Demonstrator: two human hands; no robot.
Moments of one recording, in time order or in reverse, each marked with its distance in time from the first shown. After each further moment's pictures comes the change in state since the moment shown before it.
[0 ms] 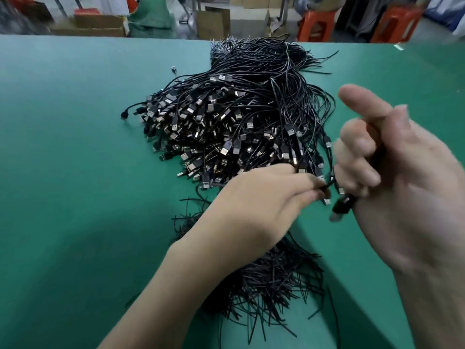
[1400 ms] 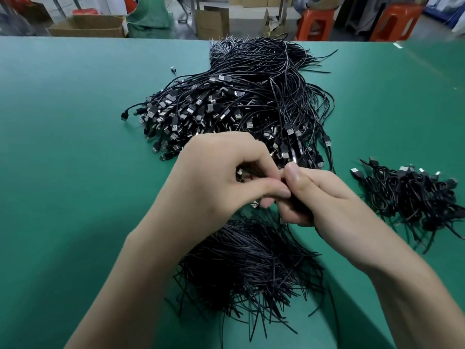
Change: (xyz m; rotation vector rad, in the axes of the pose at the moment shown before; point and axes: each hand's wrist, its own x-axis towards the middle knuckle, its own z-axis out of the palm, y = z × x) left_hand -0.007 -0.014 -0.048 -0.009 0.233 0.137; right_hand -0.008 0.032 0.009 -0.609 -0.264 0.251
